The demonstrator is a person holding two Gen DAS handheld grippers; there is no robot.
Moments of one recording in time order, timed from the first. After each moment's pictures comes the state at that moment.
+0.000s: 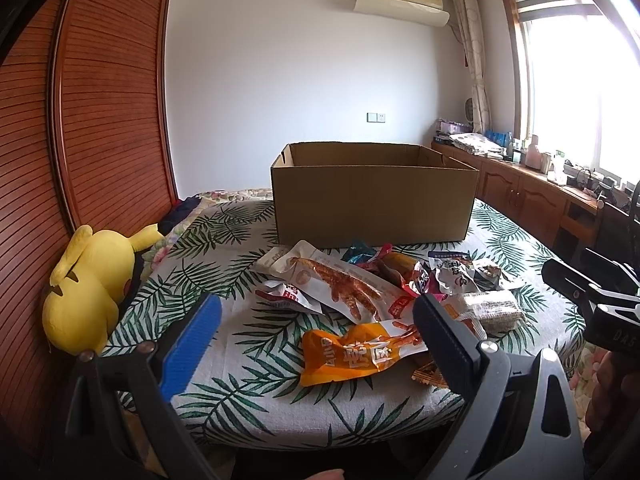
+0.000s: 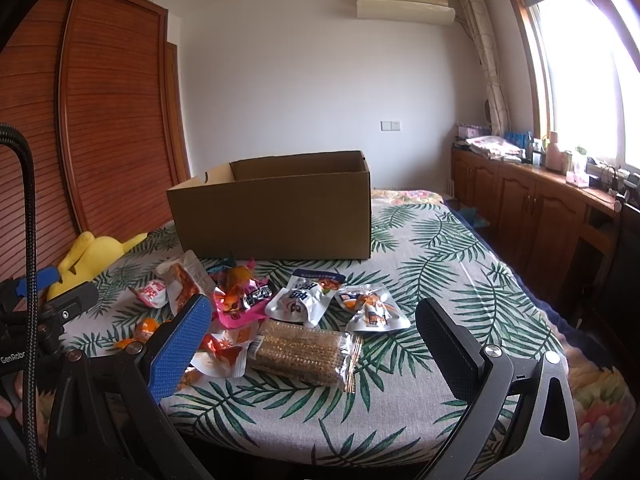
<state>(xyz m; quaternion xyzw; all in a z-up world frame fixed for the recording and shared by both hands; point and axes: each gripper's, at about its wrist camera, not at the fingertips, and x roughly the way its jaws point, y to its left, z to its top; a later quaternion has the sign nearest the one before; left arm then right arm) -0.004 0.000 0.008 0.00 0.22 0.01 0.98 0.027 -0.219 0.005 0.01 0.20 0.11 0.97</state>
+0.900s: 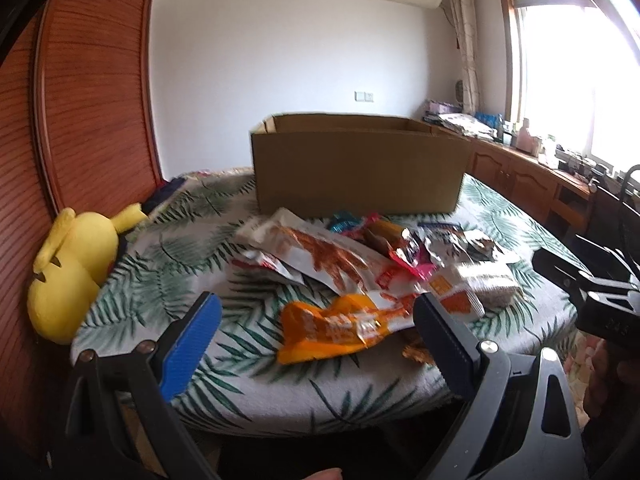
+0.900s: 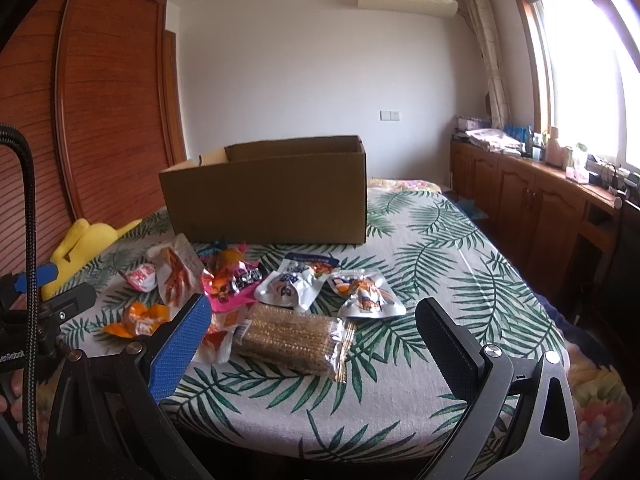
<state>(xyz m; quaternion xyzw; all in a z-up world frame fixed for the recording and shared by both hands) 0.004 -0.009 -0.018 -0.01 0.26 -0.02 0.96 0.034 -0.223 -0.011 0.00 0.22 0.11 0.97</state>
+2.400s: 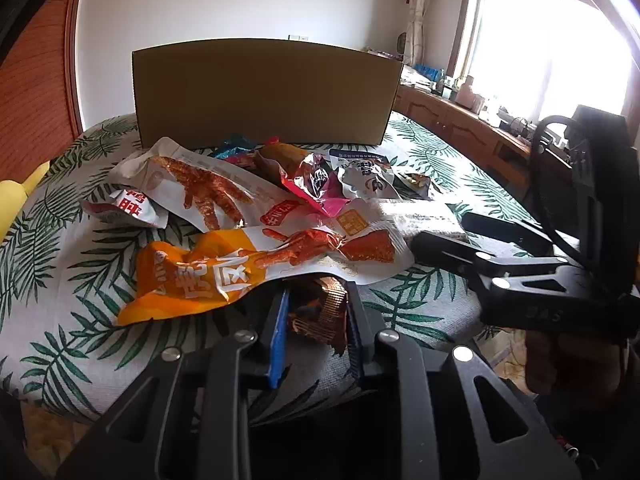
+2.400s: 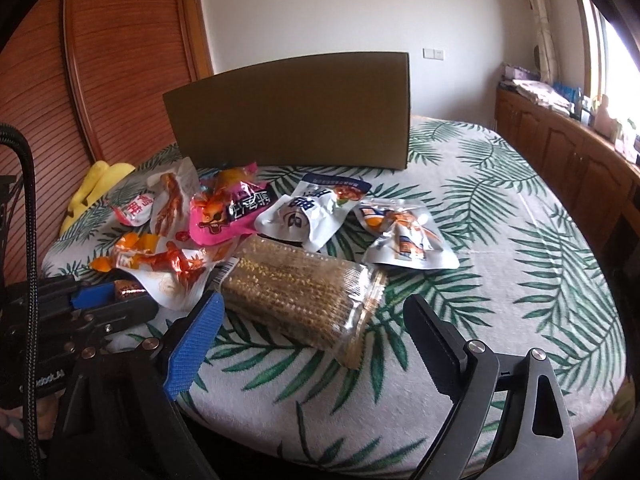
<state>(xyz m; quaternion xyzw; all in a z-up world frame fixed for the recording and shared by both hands) 0.039 -0.052 -0.055 -0.03 0.36 -0.16 0.92 0.088 -0.220 -0.056 -0.01 0.34 0.19 0.92</state>
